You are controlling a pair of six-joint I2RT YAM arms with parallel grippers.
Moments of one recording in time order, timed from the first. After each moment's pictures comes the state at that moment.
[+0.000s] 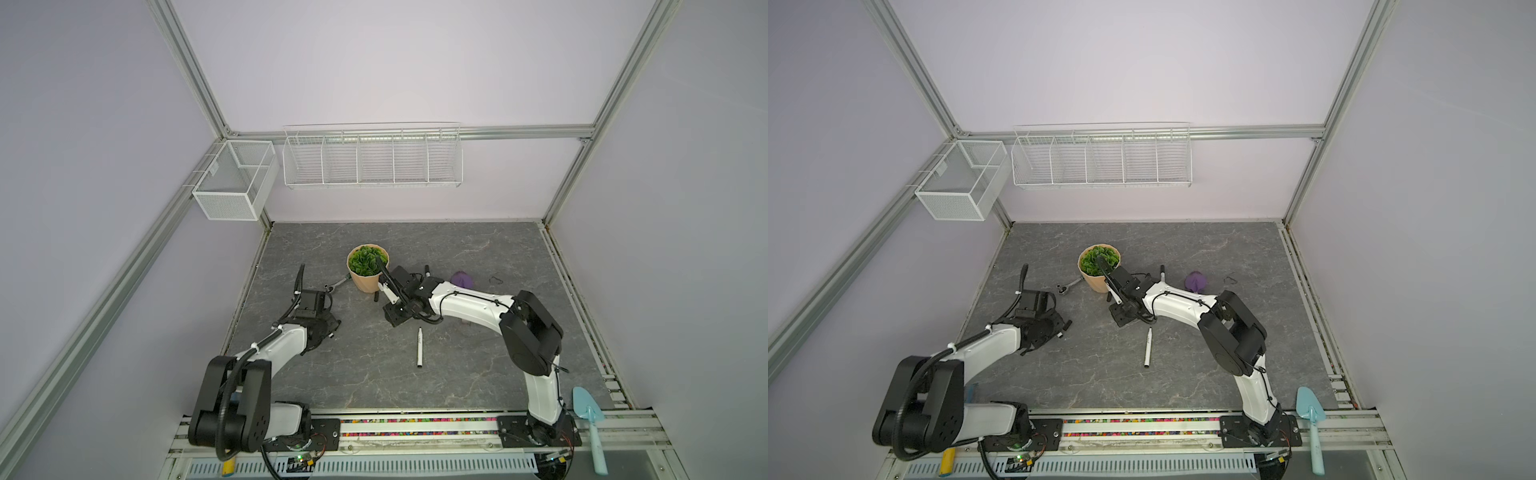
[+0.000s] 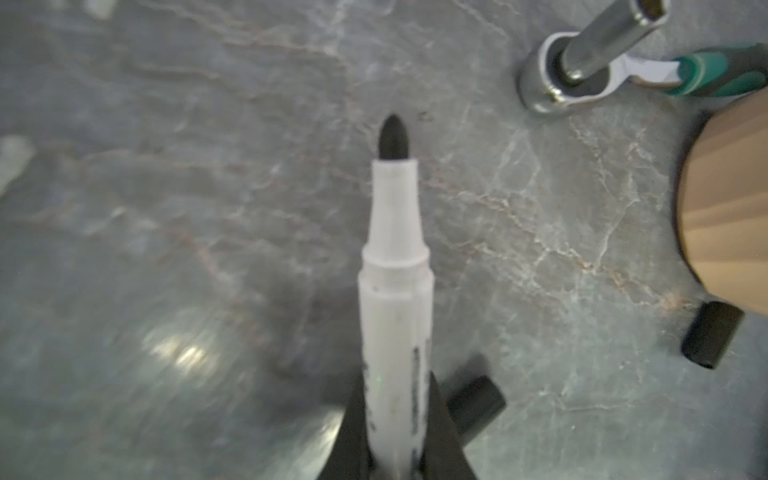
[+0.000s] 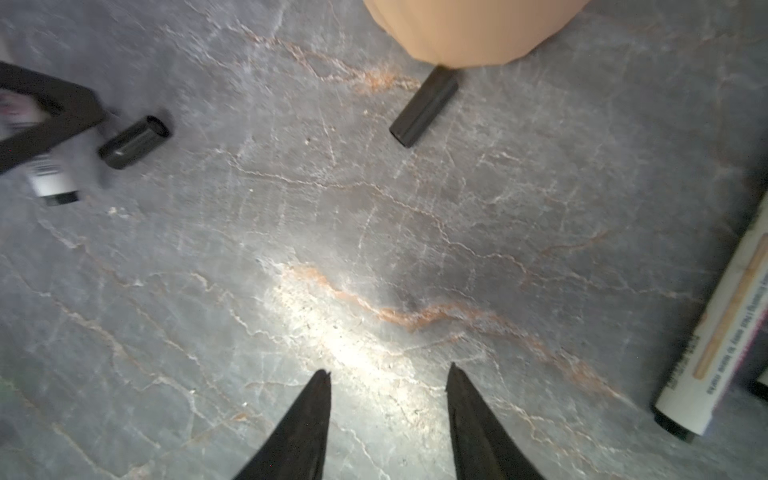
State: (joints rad) left arm -0.18 1.42 0.60 -0.24 0.00 -0.77; right arm 0.89 1.99 1.47 -0.56 -0.04 0.27
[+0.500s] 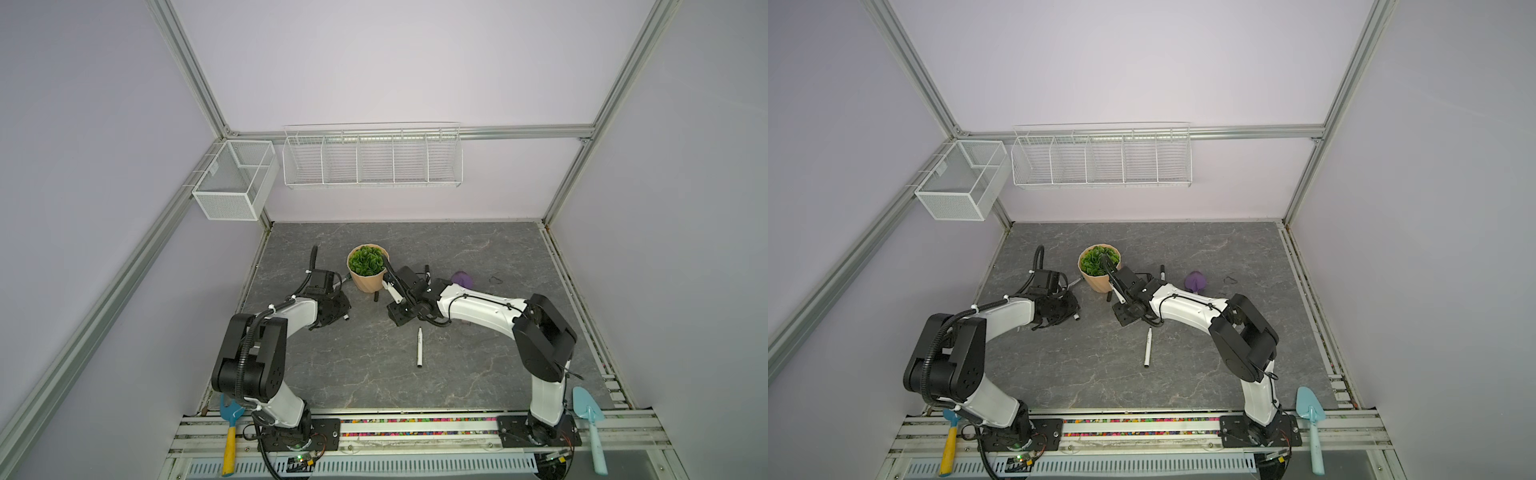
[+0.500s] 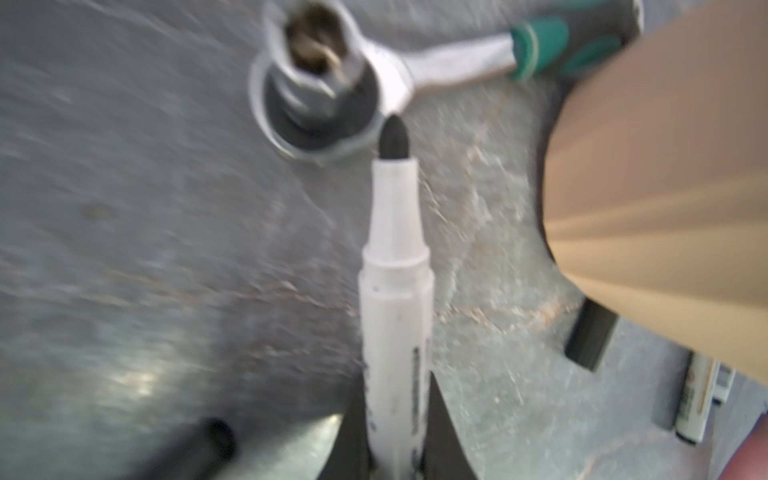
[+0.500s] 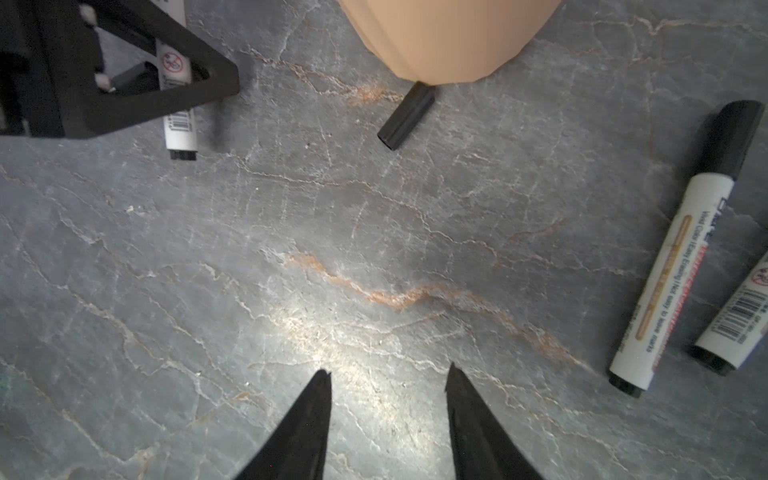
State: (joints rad) left arm -0.23 1.61 0.79 -0.26 0.18 -0.66; right arm 0.89 1.93 1.40 -0.53 -0.01 0.26
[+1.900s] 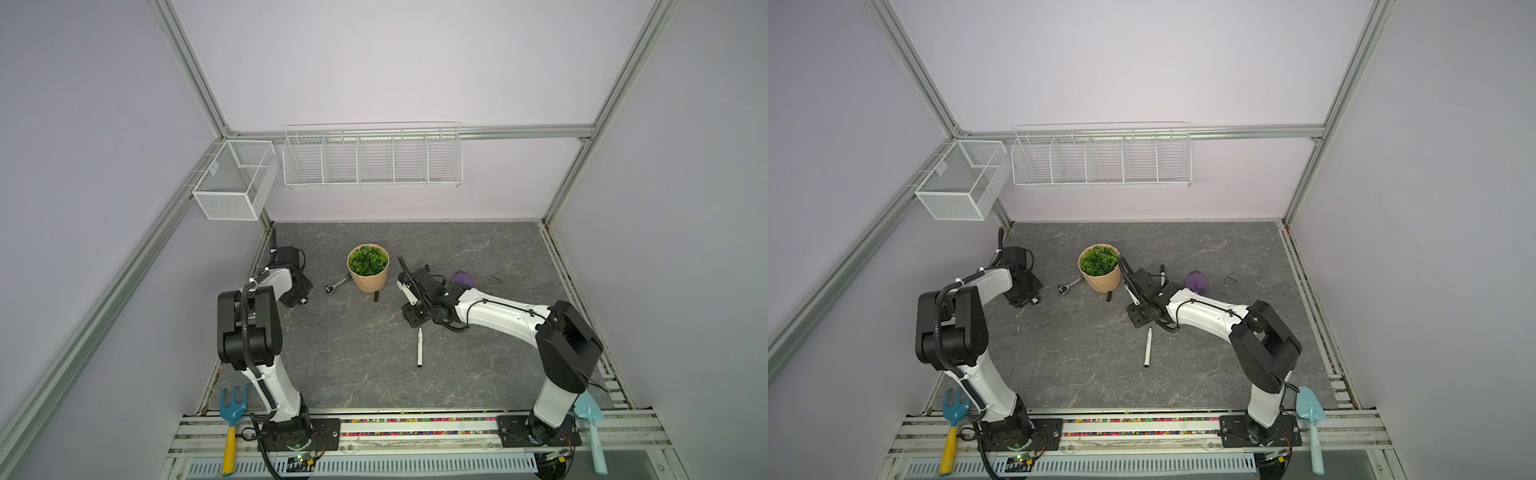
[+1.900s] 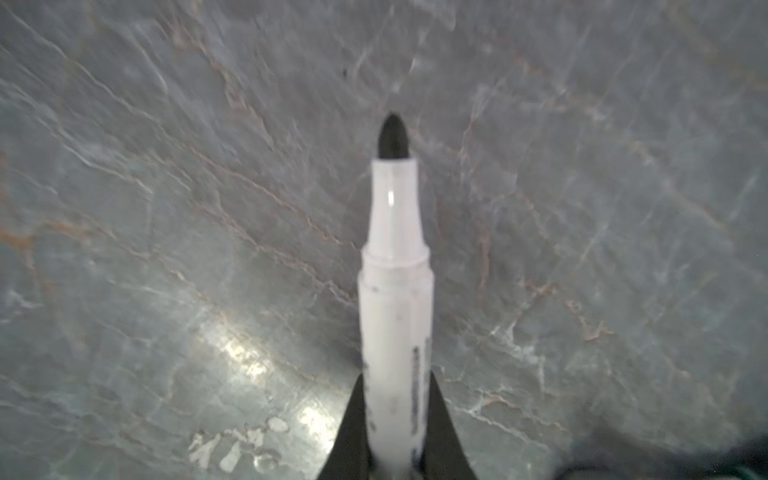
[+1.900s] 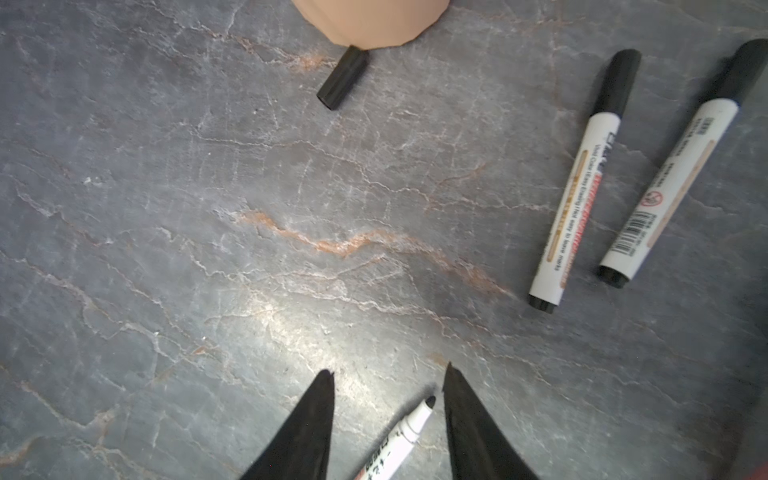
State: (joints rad) left arm 0.08 1.87 1.17 -0.52 -0.09 -0.64; right arm 0.84 1.77 1.23 -0.50 0.04 0.25
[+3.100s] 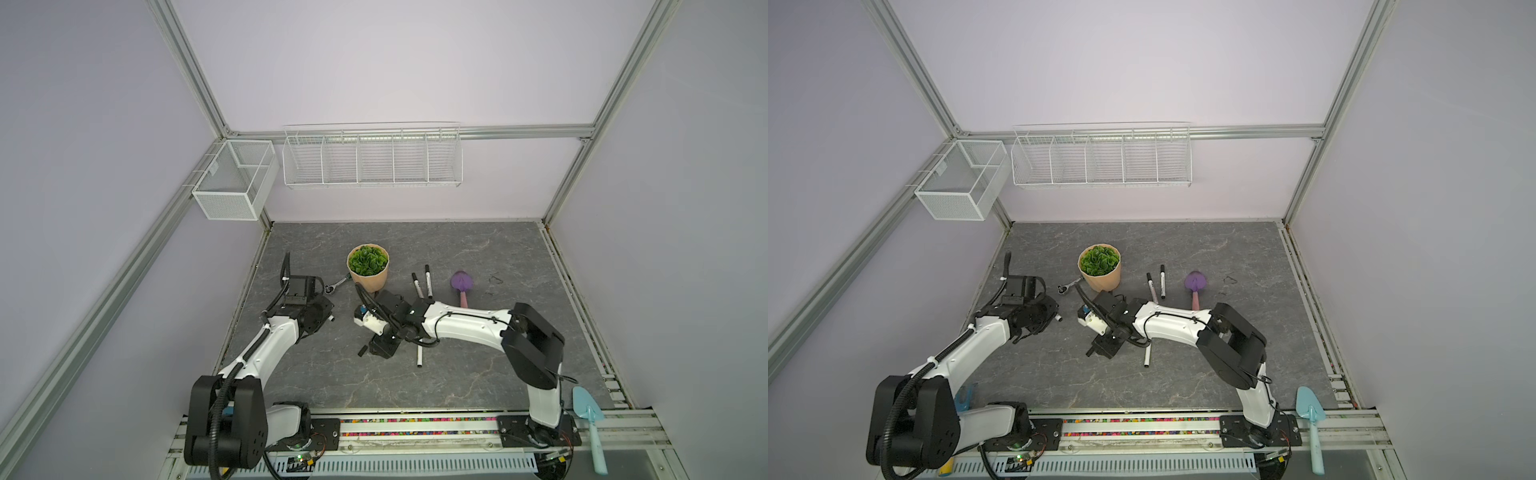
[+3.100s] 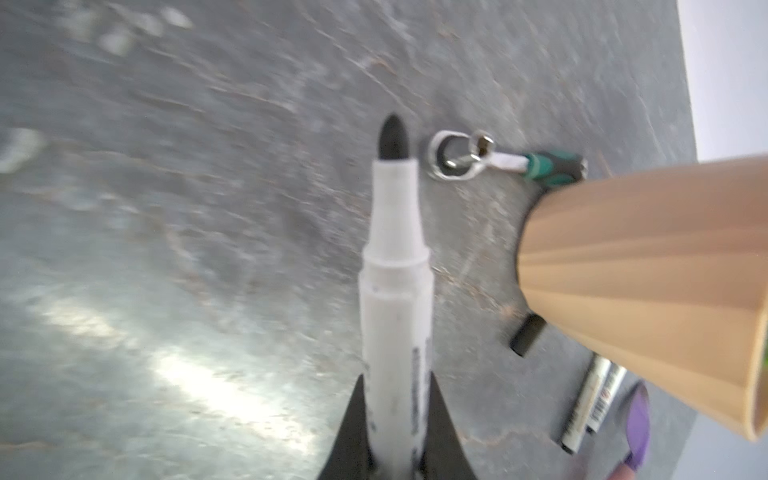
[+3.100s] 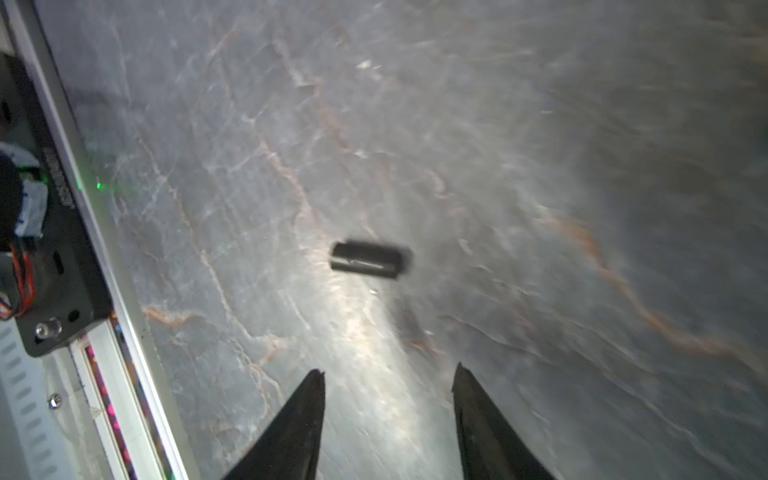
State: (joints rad) left arm -0.08 1.22 0.65 -0.42 0.06 -0.99; right arm 1.10 2.02 1.44 -0.56 -0.21 -0.02
